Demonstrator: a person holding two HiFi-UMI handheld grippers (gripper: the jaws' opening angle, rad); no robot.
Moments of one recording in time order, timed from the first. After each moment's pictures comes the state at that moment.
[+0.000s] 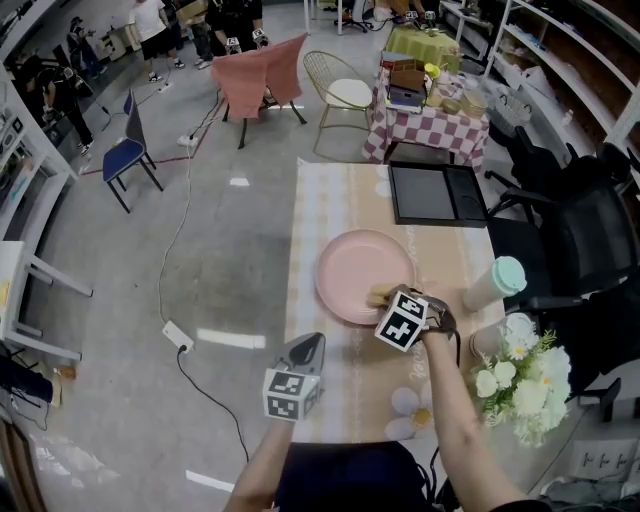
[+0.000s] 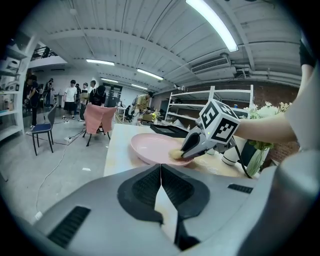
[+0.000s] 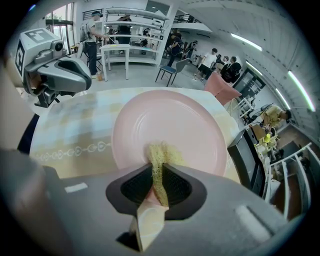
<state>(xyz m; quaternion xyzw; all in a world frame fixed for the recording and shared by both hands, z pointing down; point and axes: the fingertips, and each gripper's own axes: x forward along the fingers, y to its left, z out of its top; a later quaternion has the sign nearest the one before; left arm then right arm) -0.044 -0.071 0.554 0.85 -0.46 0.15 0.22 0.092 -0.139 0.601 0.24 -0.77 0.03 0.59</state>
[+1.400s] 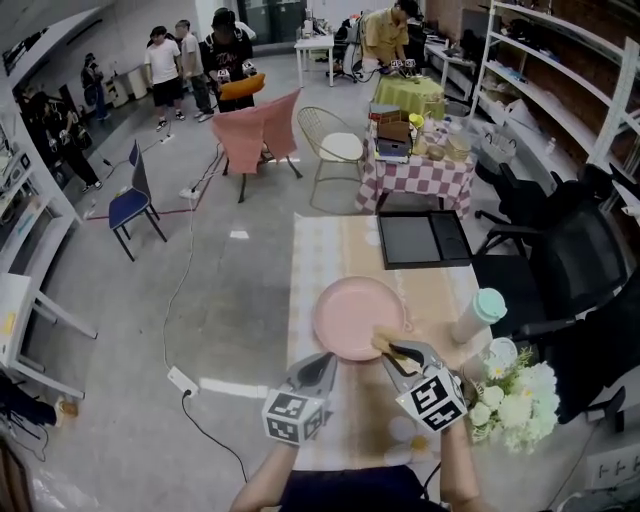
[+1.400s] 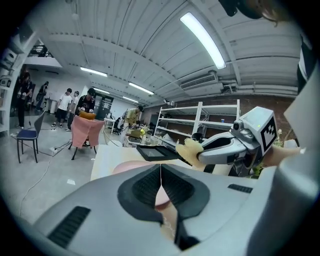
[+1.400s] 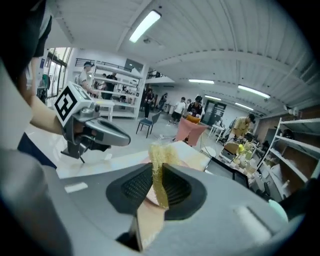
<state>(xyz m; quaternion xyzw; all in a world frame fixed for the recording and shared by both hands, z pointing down) -0.012 -0.084 0.462 0.89 -0.41 0.06 0.17 0.083 -0.069 0.439 0.39 -0.87 -0.01 0.31</state>
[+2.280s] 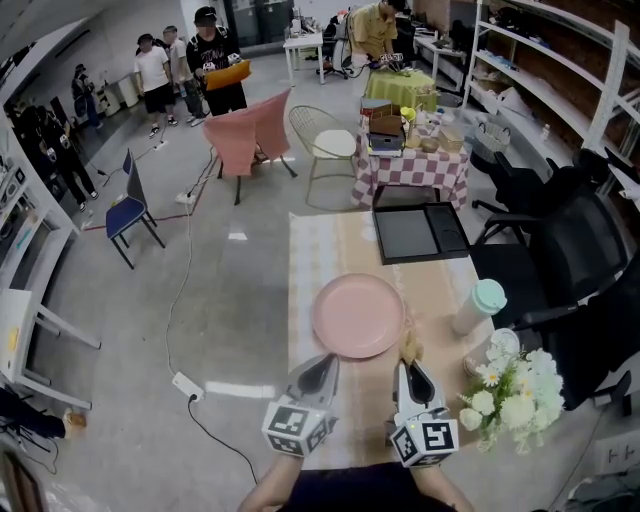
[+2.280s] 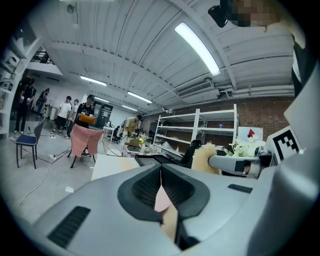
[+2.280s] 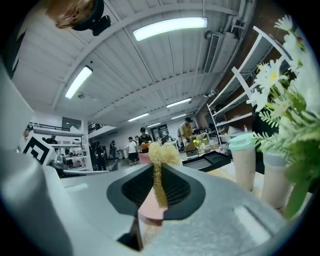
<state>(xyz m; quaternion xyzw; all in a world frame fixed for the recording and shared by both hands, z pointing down) -0.009 -0.069 0.427 0.90 -0.42 0.02 0.14 0.122 -0.028 0.408 0.64 -0.76 0.11 -0.06</state>
